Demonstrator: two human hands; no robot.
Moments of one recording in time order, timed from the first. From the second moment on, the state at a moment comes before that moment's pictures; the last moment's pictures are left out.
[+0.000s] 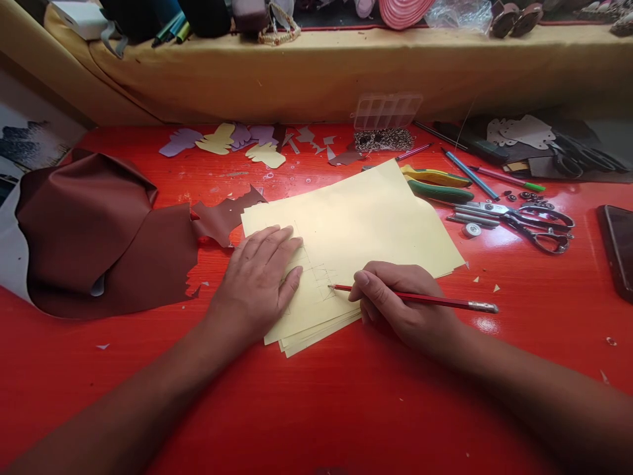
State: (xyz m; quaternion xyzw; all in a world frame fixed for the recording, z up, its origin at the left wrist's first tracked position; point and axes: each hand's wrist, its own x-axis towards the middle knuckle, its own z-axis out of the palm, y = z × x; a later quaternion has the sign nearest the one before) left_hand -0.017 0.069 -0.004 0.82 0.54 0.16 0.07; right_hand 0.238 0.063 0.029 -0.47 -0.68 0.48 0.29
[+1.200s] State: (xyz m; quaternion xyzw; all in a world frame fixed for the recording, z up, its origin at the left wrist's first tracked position) left_hand -0.018 0.069 -0.004 0.83 0.54 0.16 0.06; right_hand 0.238 0.064 0.030 -0.46 -0.69 0.48 0.30
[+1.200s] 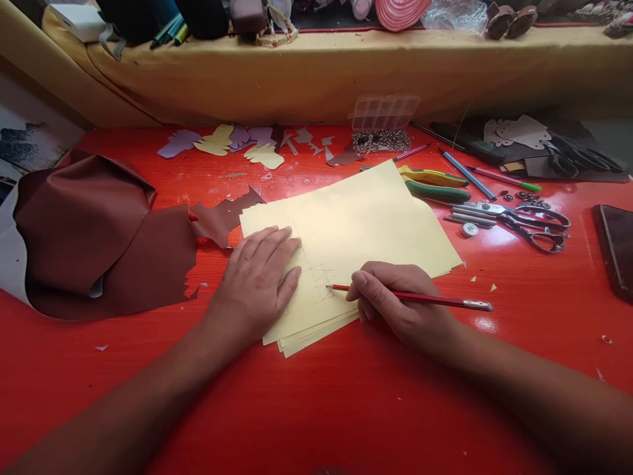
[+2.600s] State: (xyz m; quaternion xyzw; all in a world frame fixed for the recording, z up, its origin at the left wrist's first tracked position) left_hand -0.020 0.070 -0.007 0.83 0.53 0.15 0.04; right_hand 0.239 0.064 0.026 -0.45 -0.68 0.48 0.31
